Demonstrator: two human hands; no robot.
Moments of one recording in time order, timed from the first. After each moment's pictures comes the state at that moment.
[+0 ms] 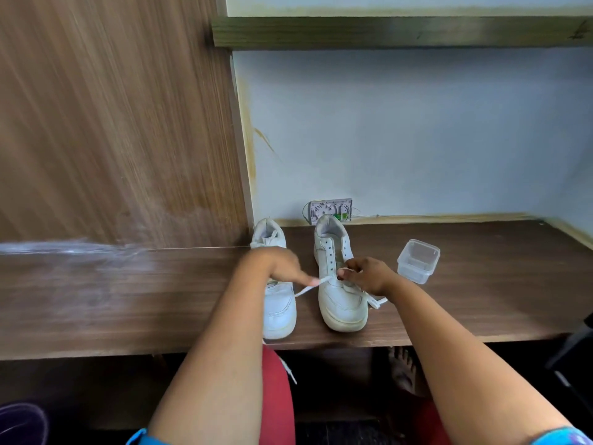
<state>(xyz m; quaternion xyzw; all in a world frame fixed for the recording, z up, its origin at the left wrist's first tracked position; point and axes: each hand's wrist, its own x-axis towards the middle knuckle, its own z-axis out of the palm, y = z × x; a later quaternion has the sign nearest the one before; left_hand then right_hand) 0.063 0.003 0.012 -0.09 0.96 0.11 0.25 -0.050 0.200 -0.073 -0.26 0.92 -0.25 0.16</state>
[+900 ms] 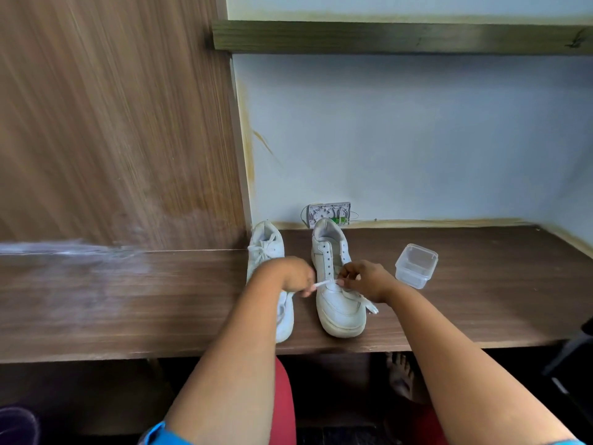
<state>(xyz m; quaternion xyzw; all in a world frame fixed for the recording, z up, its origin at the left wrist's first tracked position) 0.052 0.023 -0.004 -0.04 0.96 0.12 0.23 -0.053 0.204 -0.078 -0.27 0.92 -0.25 0.14</state>
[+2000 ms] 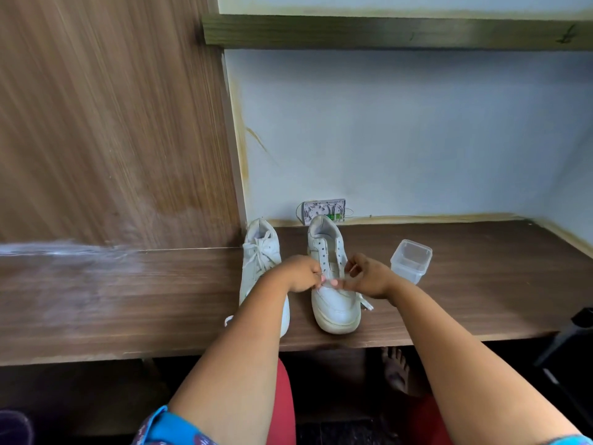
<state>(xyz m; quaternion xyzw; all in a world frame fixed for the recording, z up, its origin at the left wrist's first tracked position) 0.032 0.032 -0.042 -0.06 0.95 0.28 0.12 -0.036 0.214 -0.061 -0.23 0.90 -0.32 0.17</state>
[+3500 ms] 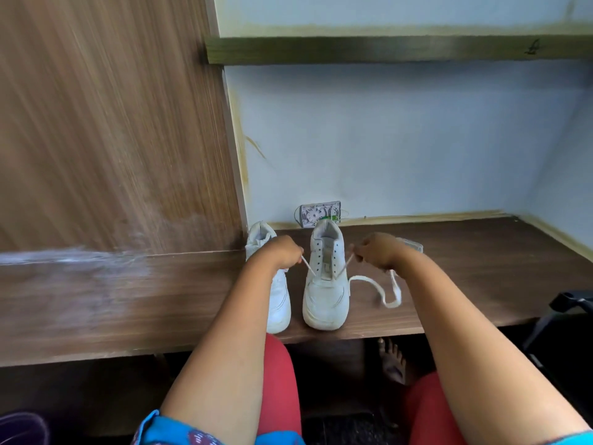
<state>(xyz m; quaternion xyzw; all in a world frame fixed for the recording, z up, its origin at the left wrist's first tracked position) 0.065 0.031 0.023 -0.18 0.93 0.30 0.09 0.004 0.222 0.031 -0.19 0.95 -0.20 0.13</state>
